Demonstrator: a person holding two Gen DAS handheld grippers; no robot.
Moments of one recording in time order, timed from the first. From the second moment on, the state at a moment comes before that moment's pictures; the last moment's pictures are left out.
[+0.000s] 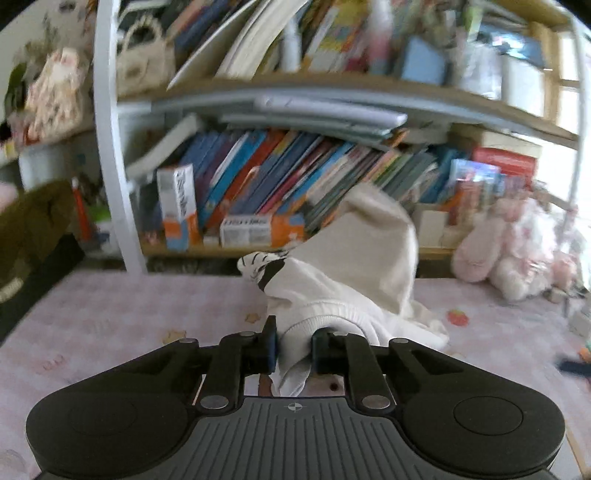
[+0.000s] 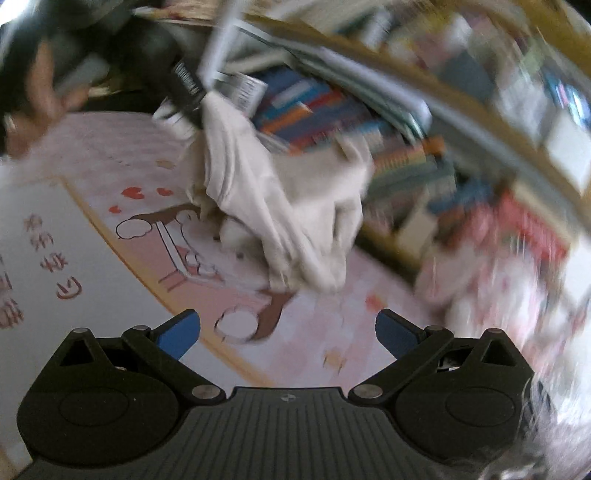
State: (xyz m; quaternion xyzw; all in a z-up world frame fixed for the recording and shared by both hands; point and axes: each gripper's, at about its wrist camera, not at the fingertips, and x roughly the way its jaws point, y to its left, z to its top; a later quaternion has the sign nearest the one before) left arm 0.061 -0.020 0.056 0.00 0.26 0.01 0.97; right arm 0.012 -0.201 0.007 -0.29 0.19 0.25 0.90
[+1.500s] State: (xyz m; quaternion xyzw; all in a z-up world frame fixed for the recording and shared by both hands) left arm 0.051 -0.011 -0.006 0.03 0.29 0.09 0.95; right arm 0.081 -0.162 0.162 -0.38 0.00 0.27 0.88
